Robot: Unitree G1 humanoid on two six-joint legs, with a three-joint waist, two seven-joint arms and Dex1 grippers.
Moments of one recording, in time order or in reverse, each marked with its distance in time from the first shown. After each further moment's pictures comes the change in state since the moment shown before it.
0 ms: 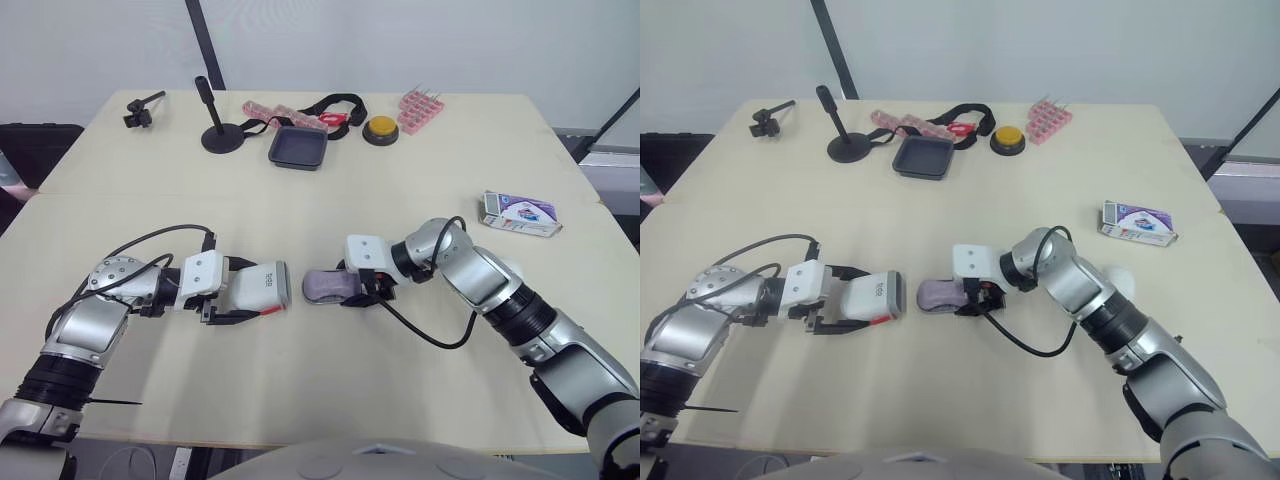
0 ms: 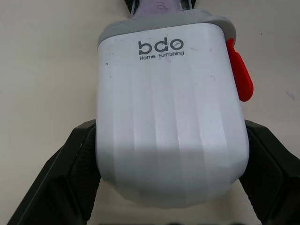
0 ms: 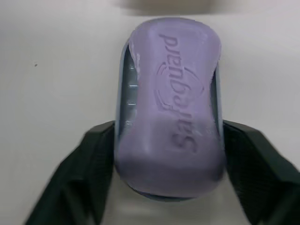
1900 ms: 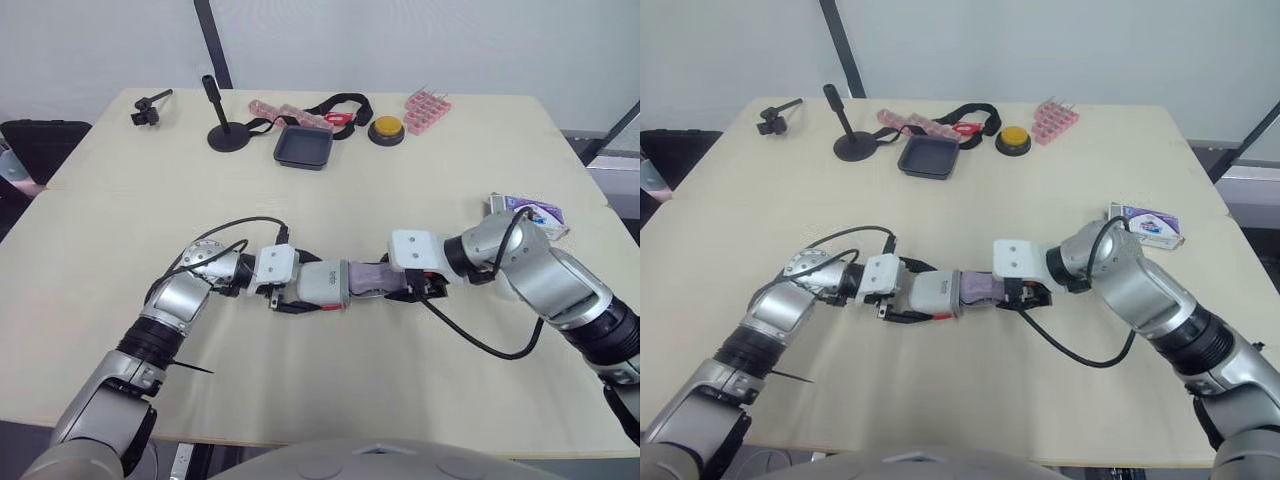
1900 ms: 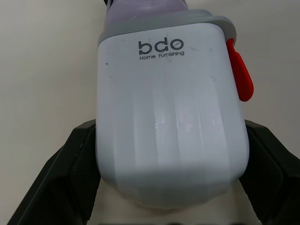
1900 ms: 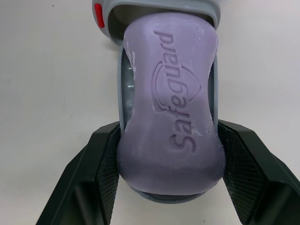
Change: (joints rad) left arm -0.252 -0.284 -0.237 0.148 0.128 -0.041 0.011; right arm 0.087 -0.302 -0.095 -0.366 0.048 0.194 0.008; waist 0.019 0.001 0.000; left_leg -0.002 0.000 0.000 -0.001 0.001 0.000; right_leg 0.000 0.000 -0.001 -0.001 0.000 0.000
